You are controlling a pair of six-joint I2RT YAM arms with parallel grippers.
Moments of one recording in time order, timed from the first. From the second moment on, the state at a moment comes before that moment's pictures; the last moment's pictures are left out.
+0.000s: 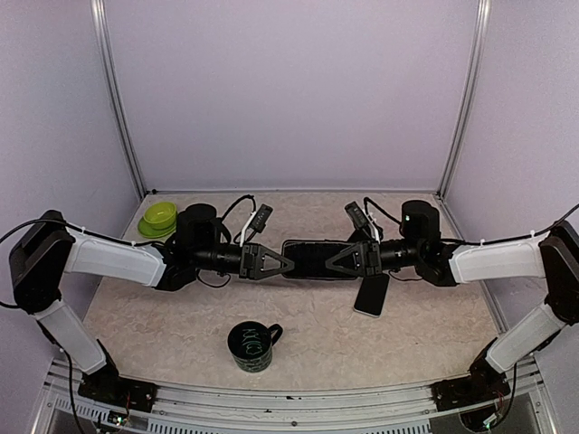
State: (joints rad) left arm -0.76 1.63 0.81 0.63 0.80 -0.65; right arm 0.62 1.48 0.70 0.55 -0.96 0.56
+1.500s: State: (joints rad) left arm -0.79 1.51 0.82 0.27 0.67 -0.67; right arm 0.94 1.48 0.93 -0.01 -0.17 -0.55
